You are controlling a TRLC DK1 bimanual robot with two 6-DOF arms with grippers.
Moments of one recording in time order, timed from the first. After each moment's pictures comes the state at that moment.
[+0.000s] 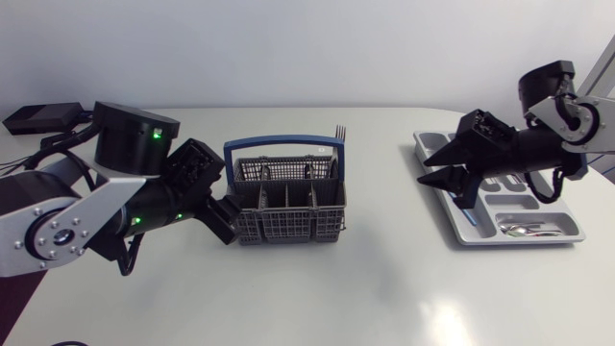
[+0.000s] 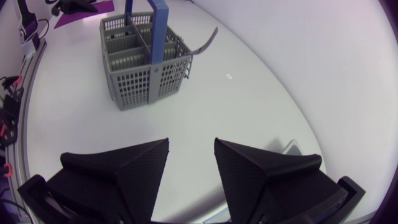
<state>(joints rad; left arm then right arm) -0.54 1.26 0.71 -0.13 -0.13 0.35 -0.05 1.52 1.01 -0.45 -0.57 -1.00</state>
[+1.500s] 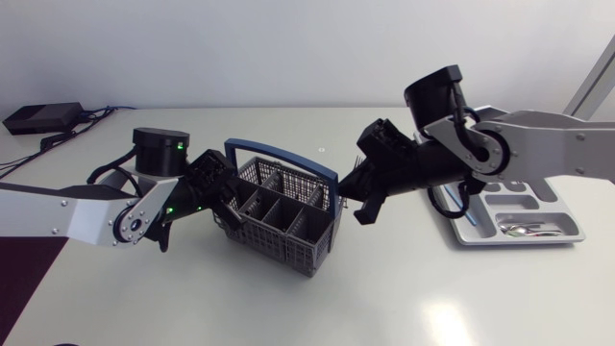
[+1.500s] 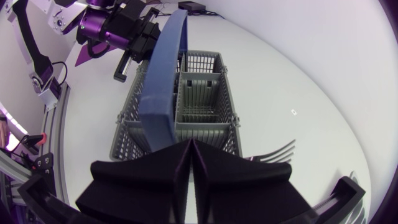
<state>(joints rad) -0.37 1.61 0.68 0.33 0.04 0.53 0.42 1.53 0.96 -0.27 -0.48 -0.48</state>
